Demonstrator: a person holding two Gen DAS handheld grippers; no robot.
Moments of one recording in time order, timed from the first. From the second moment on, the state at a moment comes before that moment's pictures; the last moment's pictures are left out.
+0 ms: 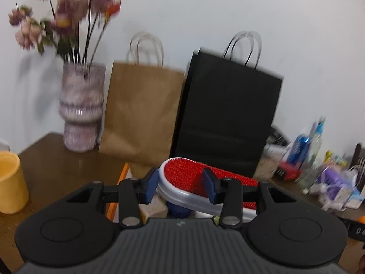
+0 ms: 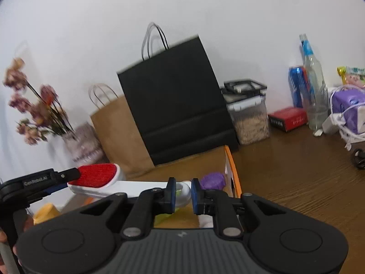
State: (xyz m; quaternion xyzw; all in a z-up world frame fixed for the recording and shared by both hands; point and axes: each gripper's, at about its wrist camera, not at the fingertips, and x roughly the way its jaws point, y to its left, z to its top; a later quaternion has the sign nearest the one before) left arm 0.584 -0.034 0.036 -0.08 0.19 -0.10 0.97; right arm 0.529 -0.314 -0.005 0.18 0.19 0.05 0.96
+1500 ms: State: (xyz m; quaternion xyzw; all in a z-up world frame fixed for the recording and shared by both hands) left arm 0.425 -0.052 0.104 0.02 0.07 -0.07 0.99; right arm 0.424 -0.256 0.096 -0.04 0.07 0.07 0.99
